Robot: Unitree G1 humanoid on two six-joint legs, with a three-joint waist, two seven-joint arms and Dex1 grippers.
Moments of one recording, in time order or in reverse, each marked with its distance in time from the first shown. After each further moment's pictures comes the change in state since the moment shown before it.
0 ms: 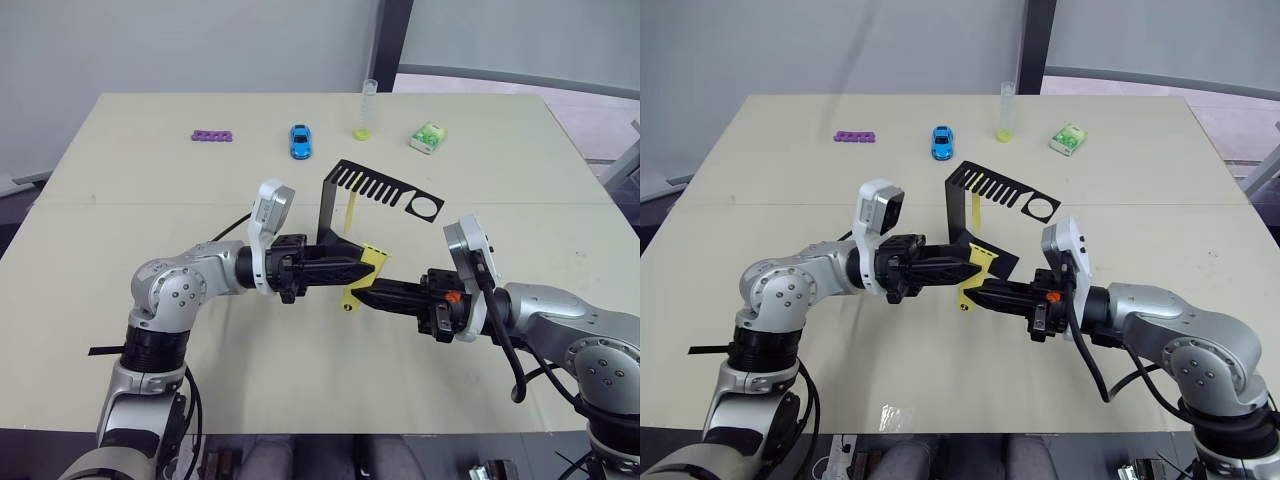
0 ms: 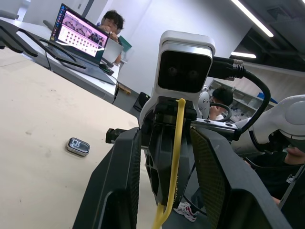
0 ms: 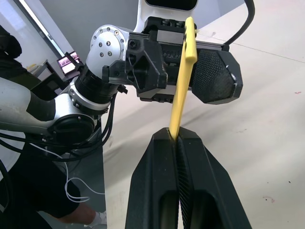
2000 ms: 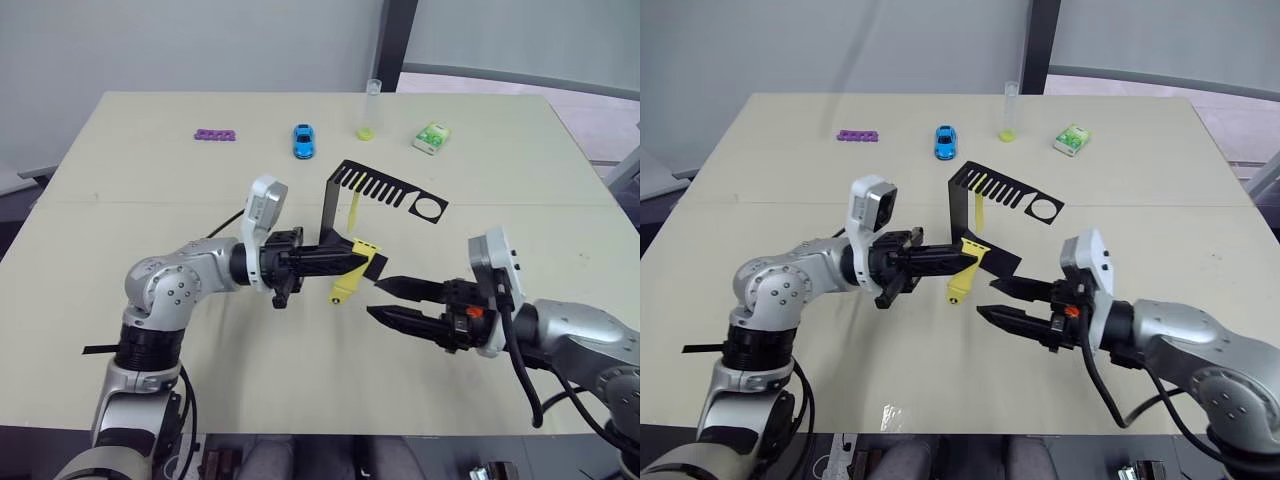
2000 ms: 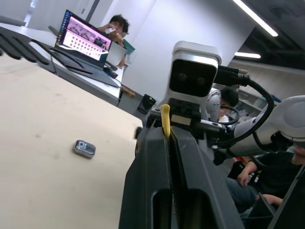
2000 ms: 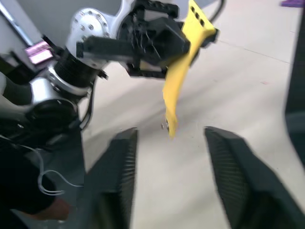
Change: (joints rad) left arm -0.006 0.078 -0.013 0.007 0.047 -0.062 -0.065; right arm 0.247 -0.088 -0.209 -0.189 0.019 -0.025 -0.109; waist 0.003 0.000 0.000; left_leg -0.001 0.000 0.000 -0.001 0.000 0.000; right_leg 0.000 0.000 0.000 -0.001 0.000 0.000
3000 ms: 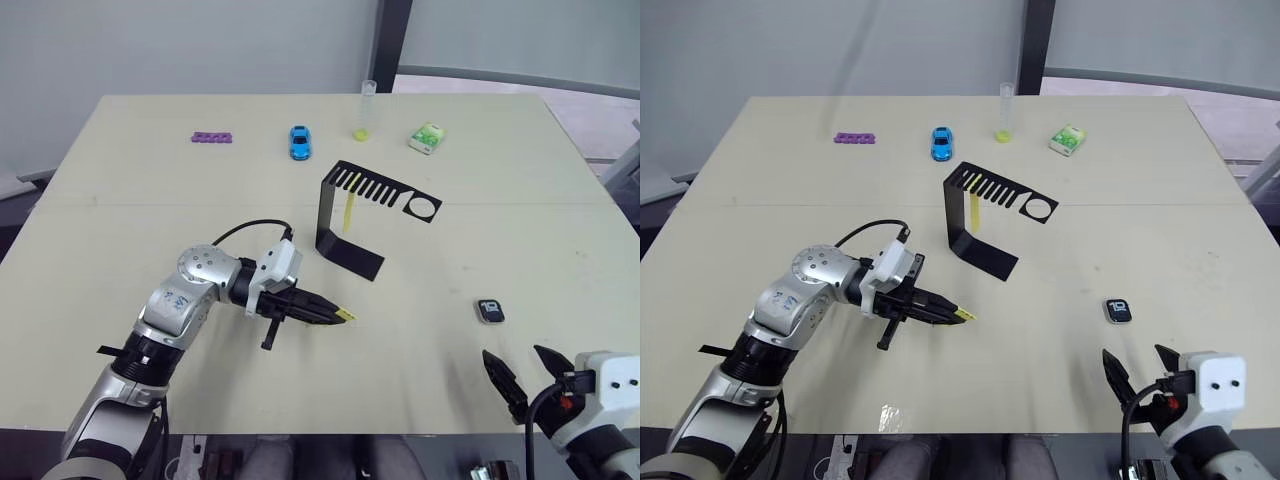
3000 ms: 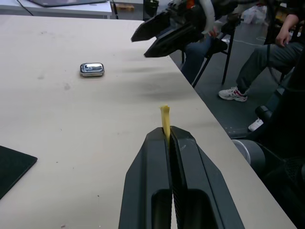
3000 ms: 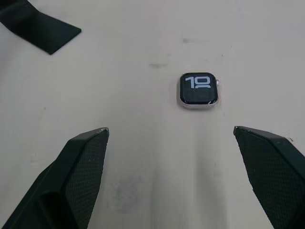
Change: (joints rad) left arm 0.076 0.075 -0.241 0.088 0.477 -0.594 -0.316; right arm 0.763 0.388 -0.186 -0.055 -0.537 -0.369 -0.255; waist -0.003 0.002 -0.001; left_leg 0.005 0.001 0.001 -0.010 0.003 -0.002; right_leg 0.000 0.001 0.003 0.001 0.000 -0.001
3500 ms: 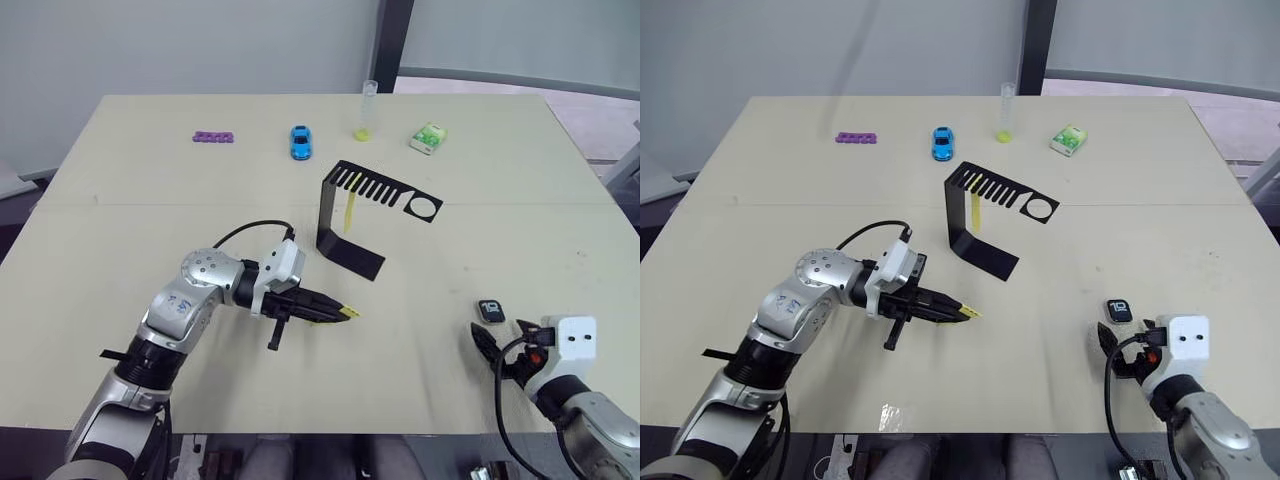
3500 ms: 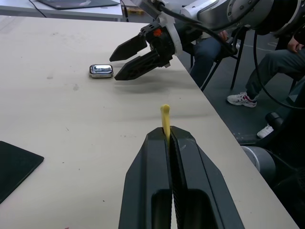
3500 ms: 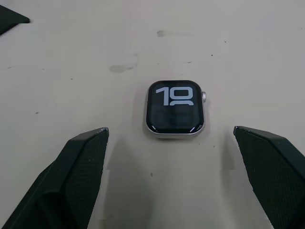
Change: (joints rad) left arm 0.022 -0.012 0.001 -0.026 0.004 0.014 0.048; right arm -0.330 -0.030 0.103 0.286 -0.151 0.051 -0.015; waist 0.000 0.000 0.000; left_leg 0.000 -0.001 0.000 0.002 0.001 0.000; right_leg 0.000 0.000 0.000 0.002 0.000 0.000
